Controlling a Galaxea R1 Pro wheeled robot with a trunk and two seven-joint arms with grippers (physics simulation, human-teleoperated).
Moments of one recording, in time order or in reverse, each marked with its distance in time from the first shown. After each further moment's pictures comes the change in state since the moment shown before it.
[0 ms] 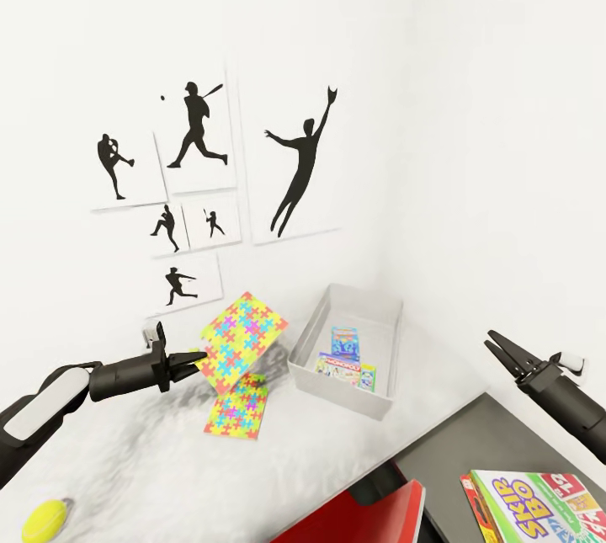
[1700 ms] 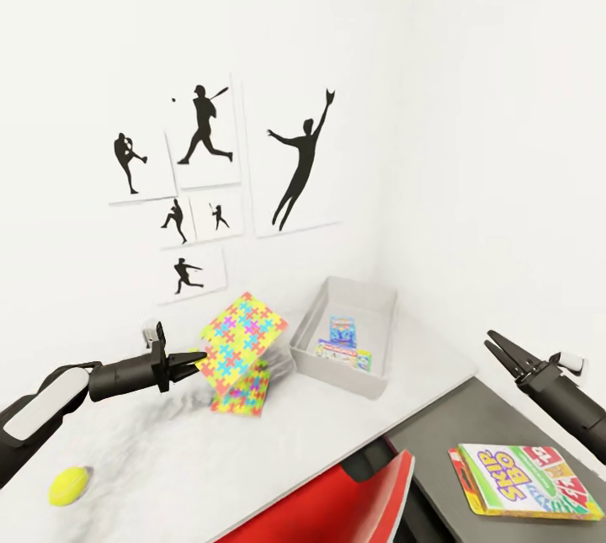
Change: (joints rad) left arm 0.000 0.001 0.000 0.000 -0.001 0.000 0.001; right arm 0.000 0.001 0.000 0.000 0.002 0.000 0.000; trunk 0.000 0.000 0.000
